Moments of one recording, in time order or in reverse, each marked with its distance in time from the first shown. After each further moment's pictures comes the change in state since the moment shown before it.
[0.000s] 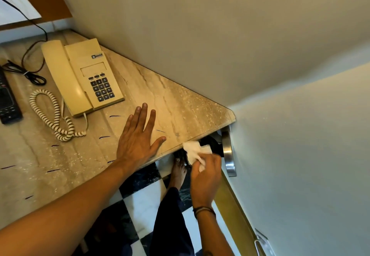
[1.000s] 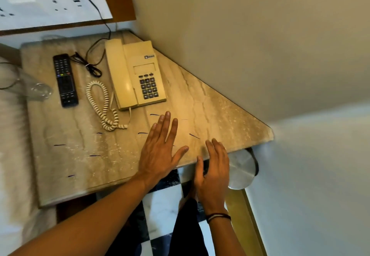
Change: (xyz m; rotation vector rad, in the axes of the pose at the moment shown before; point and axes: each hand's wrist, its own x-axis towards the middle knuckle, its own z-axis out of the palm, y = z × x) left_hand -0.041 -0.025 0.013 -0.026 0.158 -0.095; right_hand -0.005 -0.051 0.036 -0.026 -0.195 -0.428
